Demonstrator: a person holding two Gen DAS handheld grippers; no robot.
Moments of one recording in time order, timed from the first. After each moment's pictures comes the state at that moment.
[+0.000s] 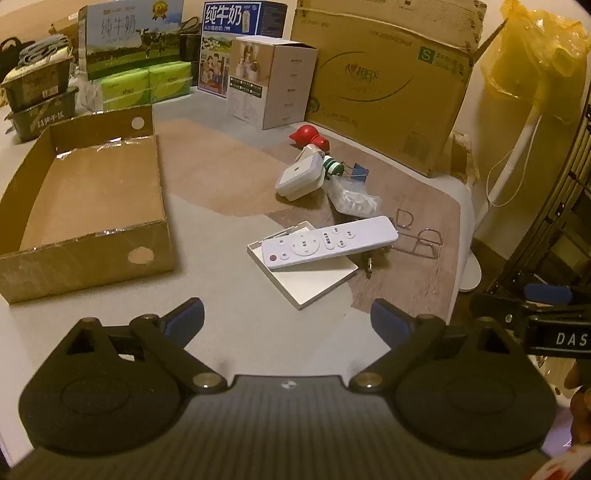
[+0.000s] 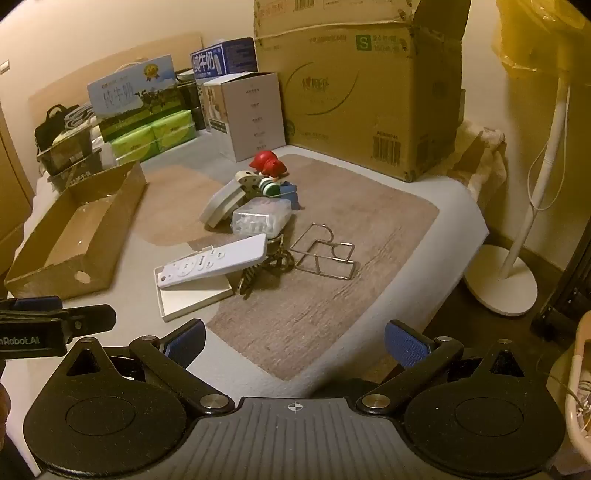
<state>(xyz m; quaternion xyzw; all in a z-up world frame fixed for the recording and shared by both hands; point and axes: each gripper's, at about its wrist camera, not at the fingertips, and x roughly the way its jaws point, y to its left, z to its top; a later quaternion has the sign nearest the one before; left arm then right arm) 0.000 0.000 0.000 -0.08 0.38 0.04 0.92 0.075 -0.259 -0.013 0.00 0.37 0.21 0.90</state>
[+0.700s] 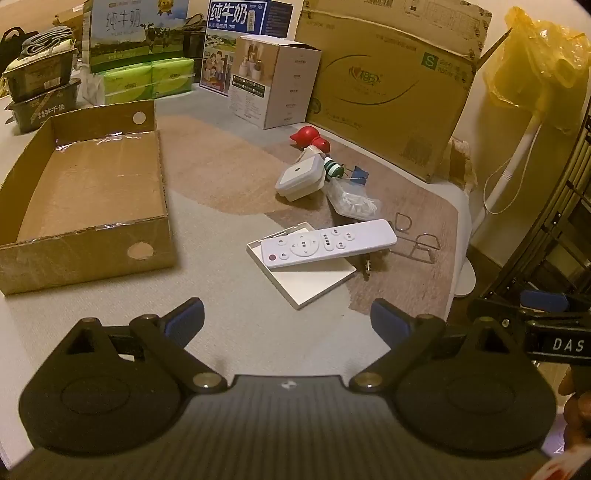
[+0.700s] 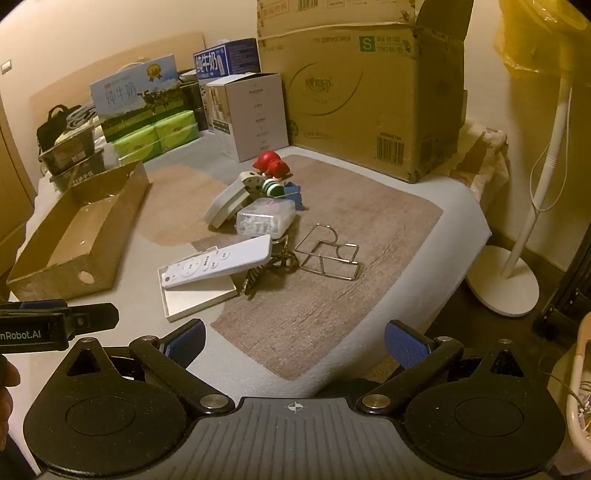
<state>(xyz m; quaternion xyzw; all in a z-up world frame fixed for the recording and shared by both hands) -0.002 0.006 -0.002 -0.11 0.38 0.03 0.92 0.074 -0.258 -0.012 0.00 0.37 0.21 0.90</state>
